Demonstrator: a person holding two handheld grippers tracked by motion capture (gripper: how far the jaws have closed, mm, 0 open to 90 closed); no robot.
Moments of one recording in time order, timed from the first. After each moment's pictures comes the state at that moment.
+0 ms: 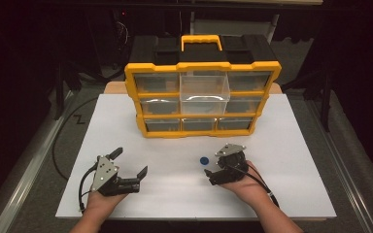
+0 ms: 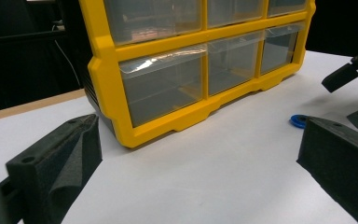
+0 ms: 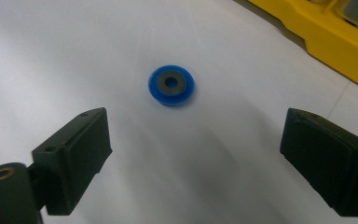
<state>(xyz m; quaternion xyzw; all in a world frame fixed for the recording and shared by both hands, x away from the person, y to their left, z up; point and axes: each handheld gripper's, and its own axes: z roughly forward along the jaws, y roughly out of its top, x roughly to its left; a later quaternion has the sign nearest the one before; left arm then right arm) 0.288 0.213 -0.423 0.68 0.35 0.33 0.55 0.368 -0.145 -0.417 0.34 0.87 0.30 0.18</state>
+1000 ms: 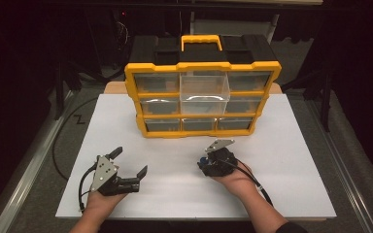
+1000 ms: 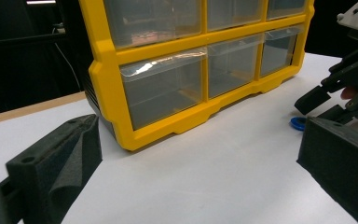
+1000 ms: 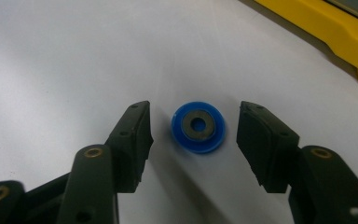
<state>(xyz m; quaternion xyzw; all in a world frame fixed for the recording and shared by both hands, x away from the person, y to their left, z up) 0.289 0.214 -0.422 0.68 0.35 0.34 0.55 0.387 -0.121 -0.424 0.32 0.88 0.31 0.15</state>
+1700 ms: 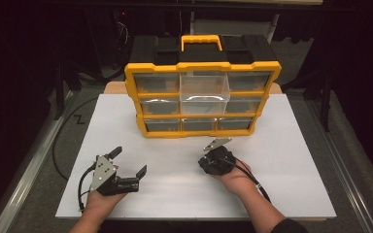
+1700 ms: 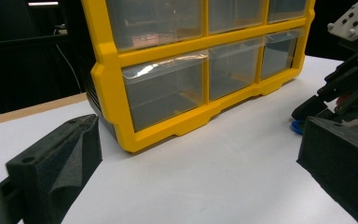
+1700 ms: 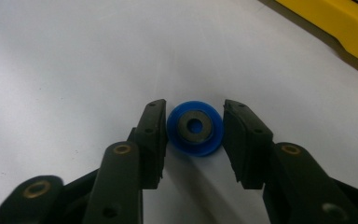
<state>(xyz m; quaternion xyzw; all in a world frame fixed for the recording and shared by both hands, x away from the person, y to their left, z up) 0.289 0.215 -0.421 0.67 0.35 0.34 0.55 0.392 -0.118 -0.425 0.32 0.89 0.30 0.14</state>
